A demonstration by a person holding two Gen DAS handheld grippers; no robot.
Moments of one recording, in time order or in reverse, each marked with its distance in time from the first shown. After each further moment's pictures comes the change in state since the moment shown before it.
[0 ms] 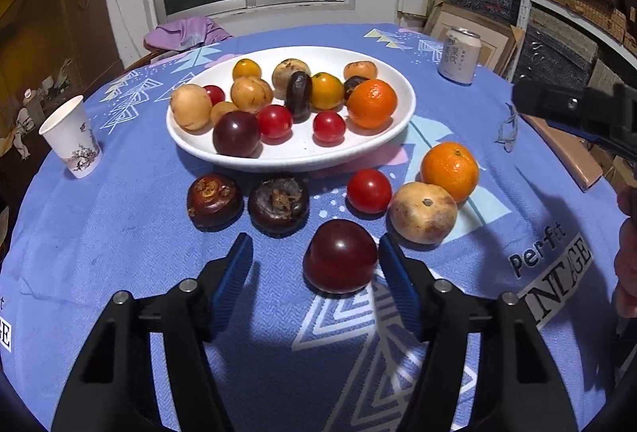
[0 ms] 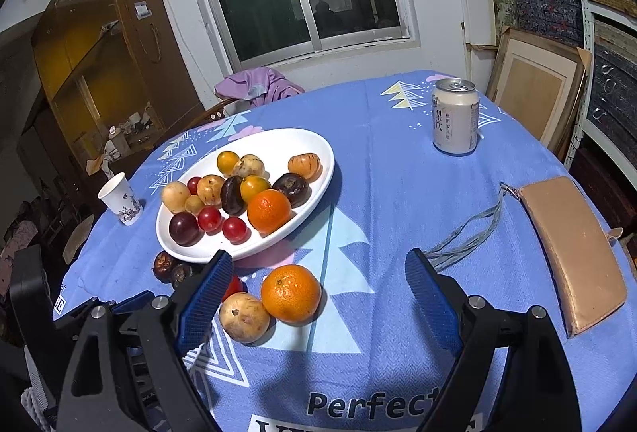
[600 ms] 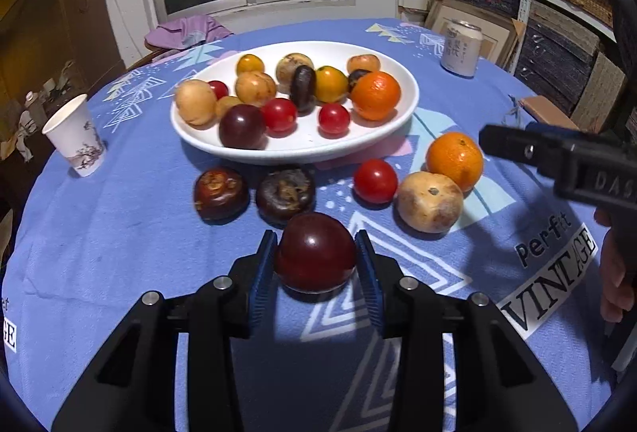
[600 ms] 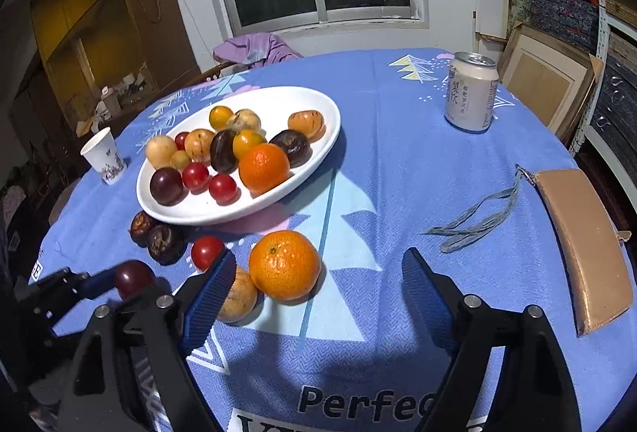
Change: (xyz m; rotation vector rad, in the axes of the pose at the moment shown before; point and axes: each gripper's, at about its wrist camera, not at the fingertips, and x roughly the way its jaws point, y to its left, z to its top) left arm -0.003 0.006 -0.004 -0.001 0.008 0.036; right arm 0.031 0.016 -0.016 -0.087 0.102 -0.043
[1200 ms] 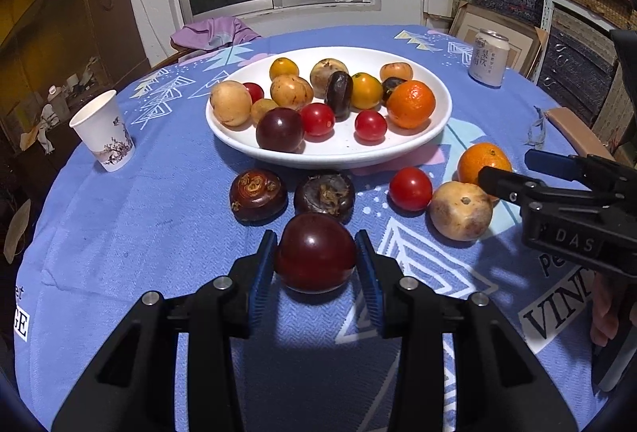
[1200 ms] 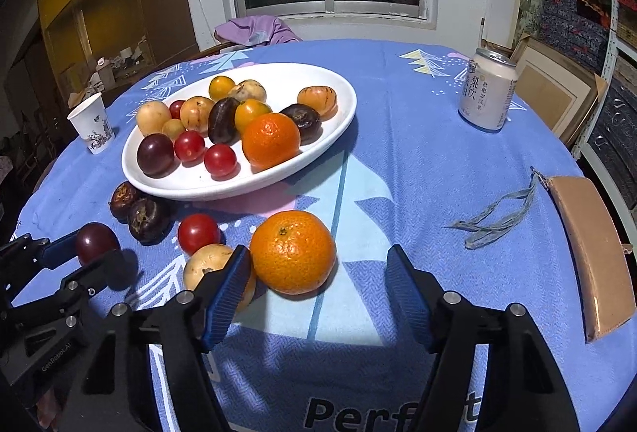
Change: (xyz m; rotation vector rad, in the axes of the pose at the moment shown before) left arm -0.003 0.009 0.000 -0.026 -0.015 0.079; right arm 0.022 0.020 -0.010 -0.079 0.024 -0.059
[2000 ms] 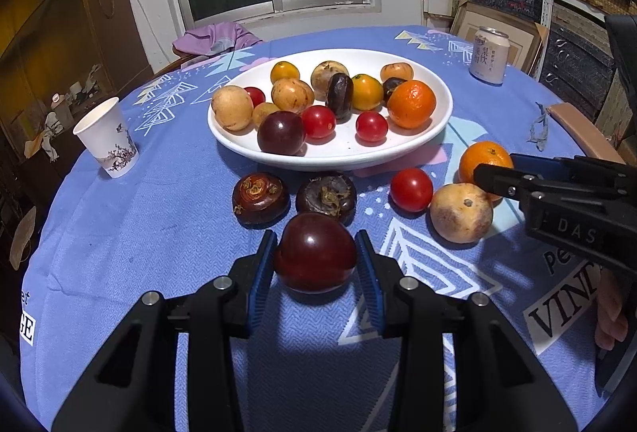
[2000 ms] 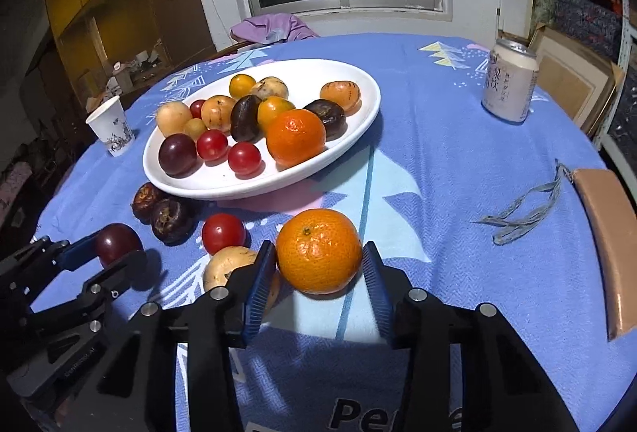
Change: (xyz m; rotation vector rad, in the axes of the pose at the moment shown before) left arm -0.001 -0.003 -0.001 0.018 -0.012 0.021; right arm 0.003 0.003 0.000 0.013 0.014 0.085
